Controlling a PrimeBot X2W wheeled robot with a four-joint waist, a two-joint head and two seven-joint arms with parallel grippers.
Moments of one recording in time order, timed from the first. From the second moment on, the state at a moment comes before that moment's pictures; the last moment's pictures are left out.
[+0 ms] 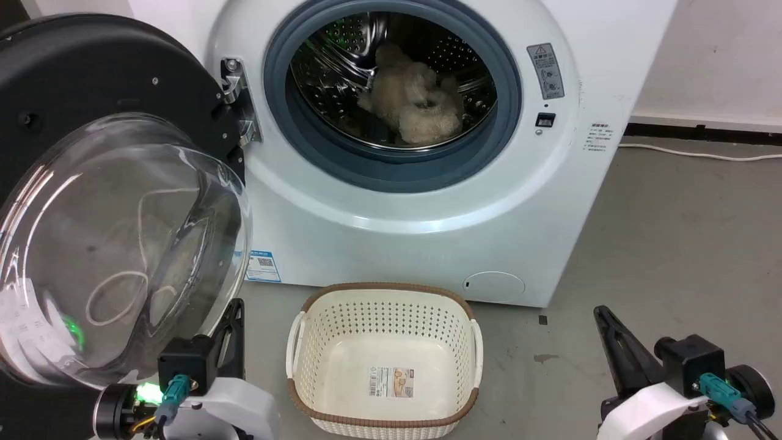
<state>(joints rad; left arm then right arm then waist) -0.01 0.05 0.00 0.00 0.00 0.00 0.00 0.01 -0.05 0.00 0.00 0.01 0.13 0.00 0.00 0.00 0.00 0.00</state>
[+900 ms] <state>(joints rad) -0.01 0.05 0.00 0.00 0.00 0.00 0.00 0.01 -0.05 0.00 0.00 0.01 0.13 0.00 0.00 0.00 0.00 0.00</state>
